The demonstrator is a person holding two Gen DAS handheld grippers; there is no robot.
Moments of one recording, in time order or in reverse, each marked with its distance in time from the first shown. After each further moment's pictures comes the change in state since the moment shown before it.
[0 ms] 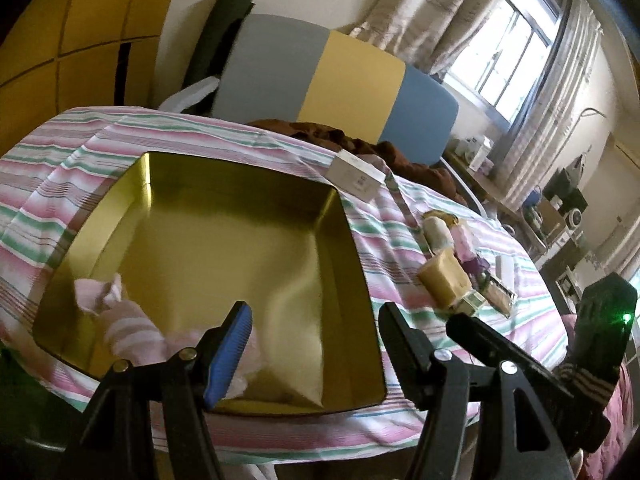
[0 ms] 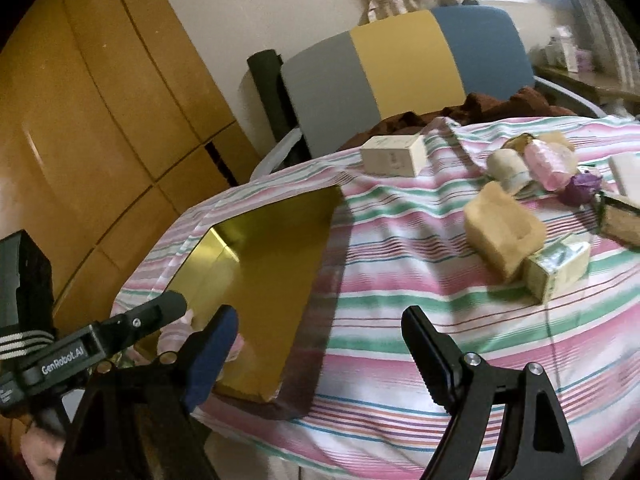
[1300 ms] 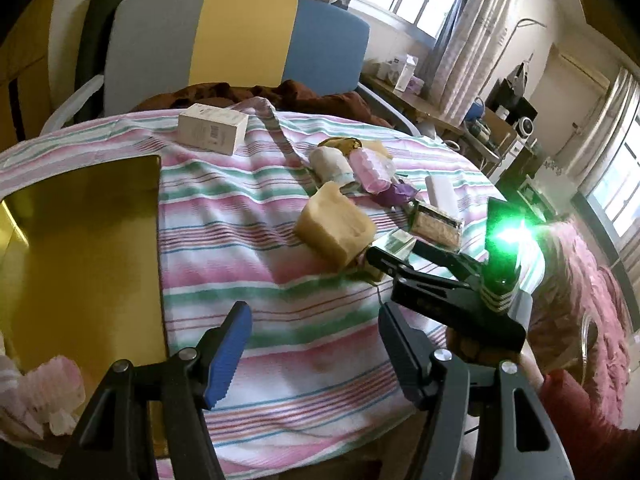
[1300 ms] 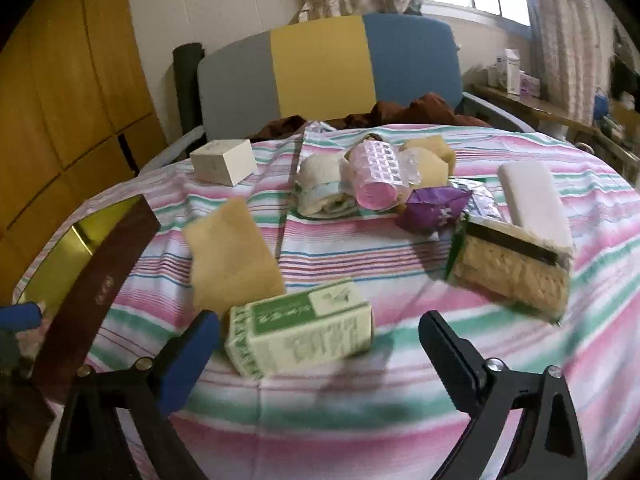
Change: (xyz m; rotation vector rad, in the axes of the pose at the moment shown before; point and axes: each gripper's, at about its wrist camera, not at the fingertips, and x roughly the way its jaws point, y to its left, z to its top) left arm 0.073 -0.136 -0.008 0.261 0.193 -0.146; right arm 0.016 -0.173 0.035 -0.115 0.019 -0.279
